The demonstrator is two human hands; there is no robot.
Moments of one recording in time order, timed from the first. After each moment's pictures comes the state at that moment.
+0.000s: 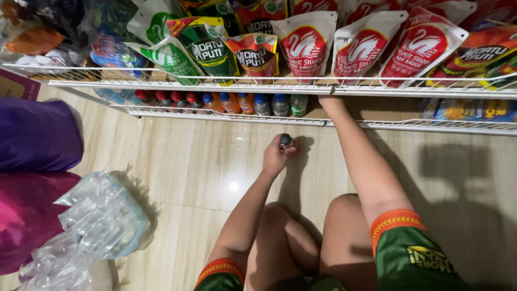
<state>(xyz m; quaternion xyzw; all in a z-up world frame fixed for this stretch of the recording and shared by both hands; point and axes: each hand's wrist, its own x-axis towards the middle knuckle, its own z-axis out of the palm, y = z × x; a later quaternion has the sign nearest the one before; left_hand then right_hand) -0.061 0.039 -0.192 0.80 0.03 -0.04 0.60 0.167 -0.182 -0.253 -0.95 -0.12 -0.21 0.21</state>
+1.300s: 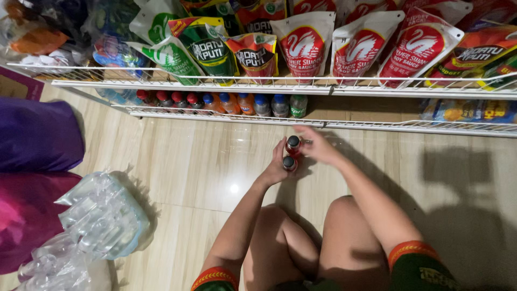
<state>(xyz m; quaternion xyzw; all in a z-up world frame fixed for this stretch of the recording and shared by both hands) -0.085 0.054 -0.182 0.82 -0.07 -0.18 0.54 -0.020 -0.156 -0.185 -0.74 -0.17 0.14 0.64</state>
